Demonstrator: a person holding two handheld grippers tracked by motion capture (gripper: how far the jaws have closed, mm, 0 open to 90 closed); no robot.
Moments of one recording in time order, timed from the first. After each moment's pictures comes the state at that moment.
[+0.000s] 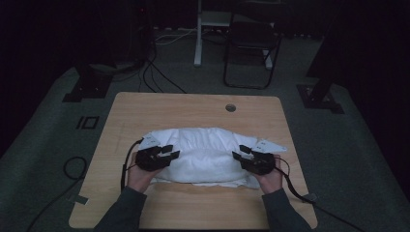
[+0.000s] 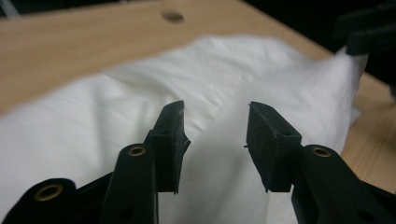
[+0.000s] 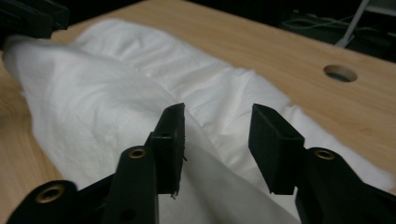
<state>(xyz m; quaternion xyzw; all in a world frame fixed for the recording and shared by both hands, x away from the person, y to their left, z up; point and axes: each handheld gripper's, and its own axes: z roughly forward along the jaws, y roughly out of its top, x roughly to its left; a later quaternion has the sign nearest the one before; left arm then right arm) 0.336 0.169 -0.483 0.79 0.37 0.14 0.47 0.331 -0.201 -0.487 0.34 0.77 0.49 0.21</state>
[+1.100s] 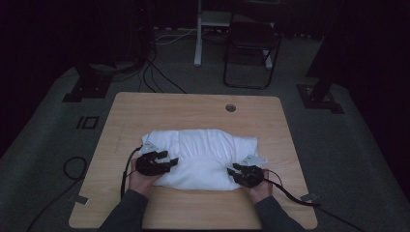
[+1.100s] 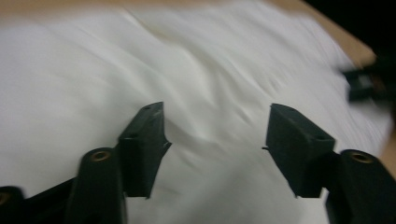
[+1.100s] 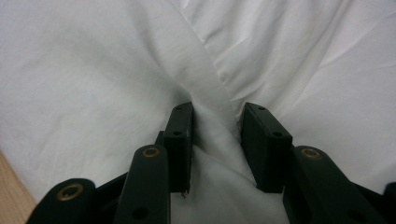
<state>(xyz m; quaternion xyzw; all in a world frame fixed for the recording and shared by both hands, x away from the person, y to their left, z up) 0.343 0.193 -0.514 0.75 0.44 0.15 0.46 0.332 -0.186 -0.567 0.37 0.81 0.41 0.17</state>
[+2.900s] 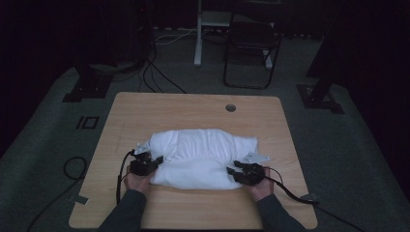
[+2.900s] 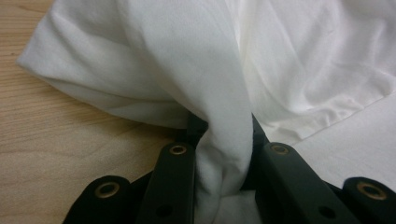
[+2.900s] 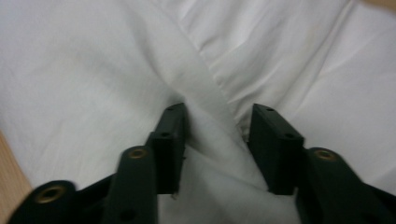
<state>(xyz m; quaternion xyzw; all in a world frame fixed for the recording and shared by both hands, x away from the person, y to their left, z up) 0.355 0.214 -0.558 0.73 0.53 0.15 0.41 0.335 -0.187 -0.554 0.37 0.81 0.42 0.17</state>
